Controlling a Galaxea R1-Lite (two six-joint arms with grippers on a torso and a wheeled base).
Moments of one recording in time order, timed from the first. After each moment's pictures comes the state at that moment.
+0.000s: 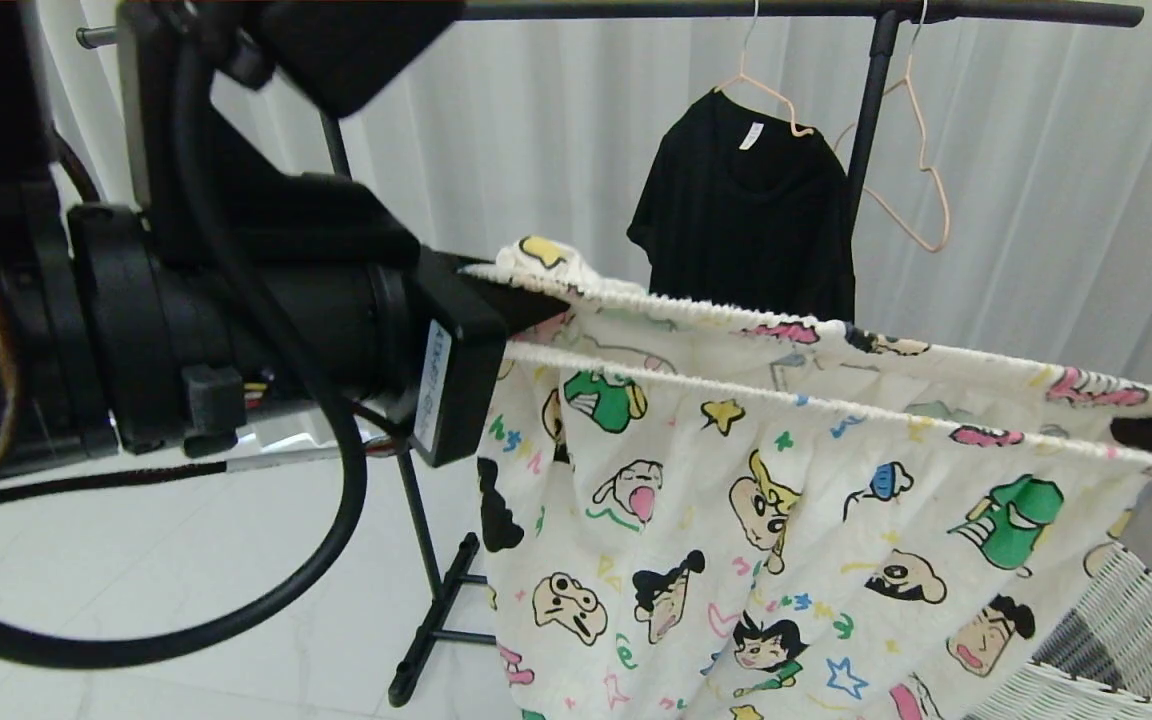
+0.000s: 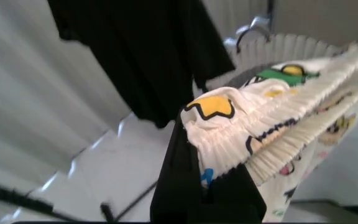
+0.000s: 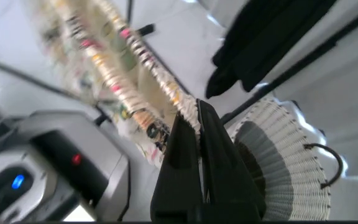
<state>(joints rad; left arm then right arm) -0.85 1.40 -1.26 0.08 0.07 0.29 1.03 1.14 -1.40 0.76 -0.26 -0.08</state>
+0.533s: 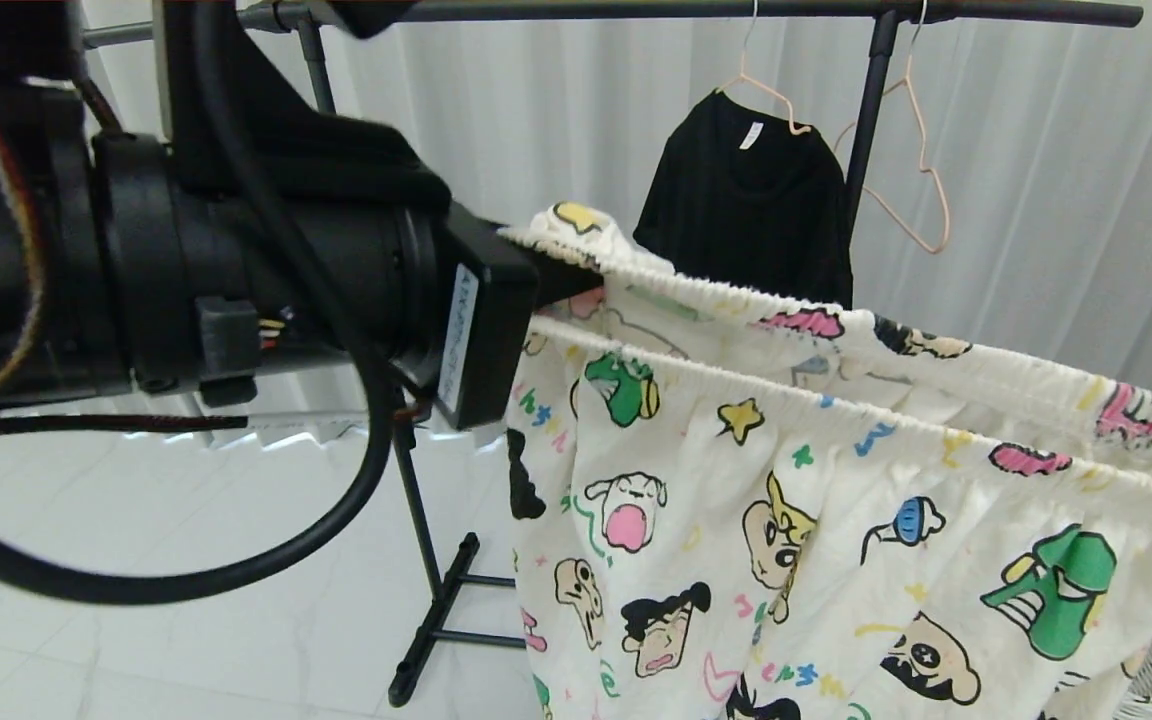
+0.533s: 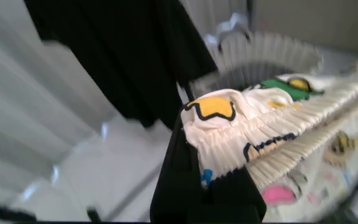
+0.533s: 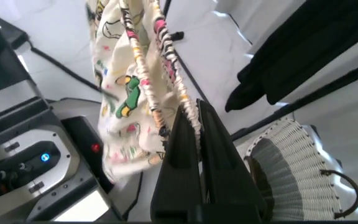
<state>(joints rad) -0.85 1.44 -1.37 0.19 0.00 0.26 1.14 1.12 -1.40 0.75 -0.26 -0.07</state>
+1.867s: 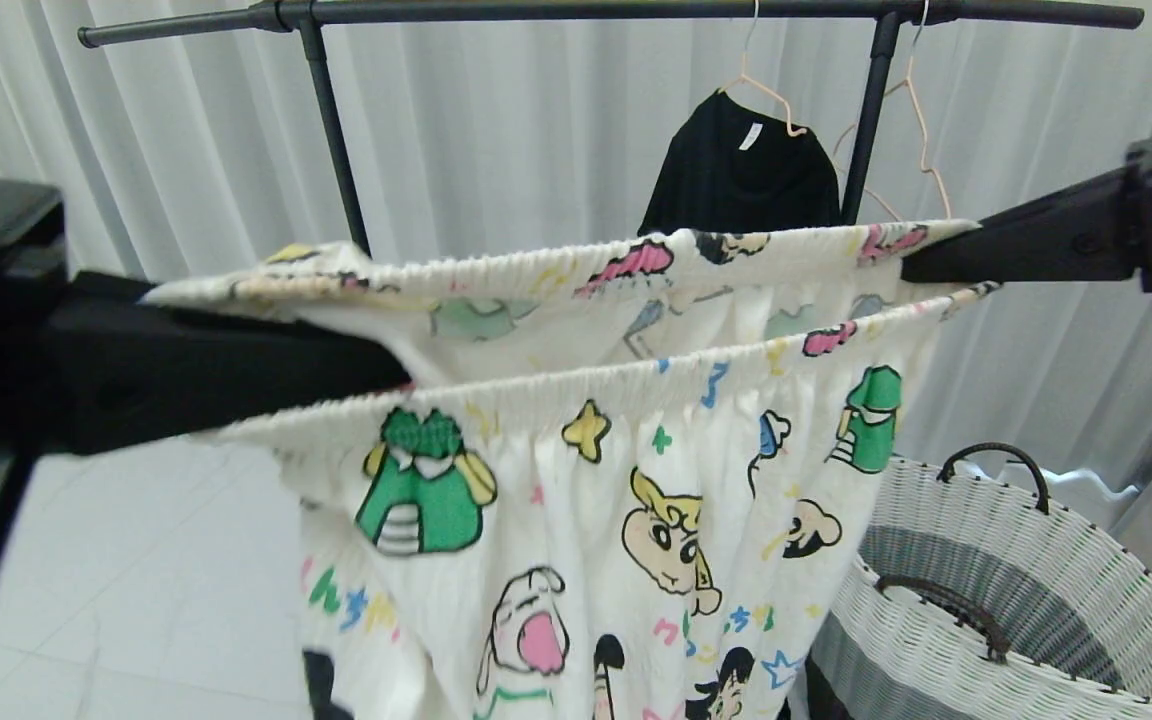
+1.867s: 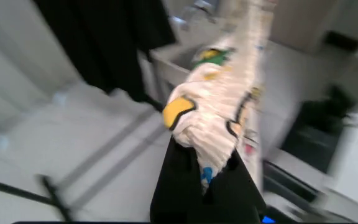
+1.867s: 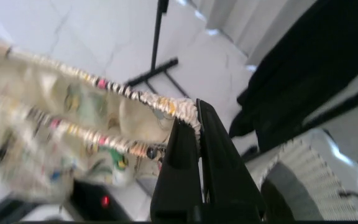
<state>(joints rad) -0.91 1.23 -1.39 0.50 -0.04 0.08 0.97 1.45 -1.80 0.79 -0.16 -0.02</state>
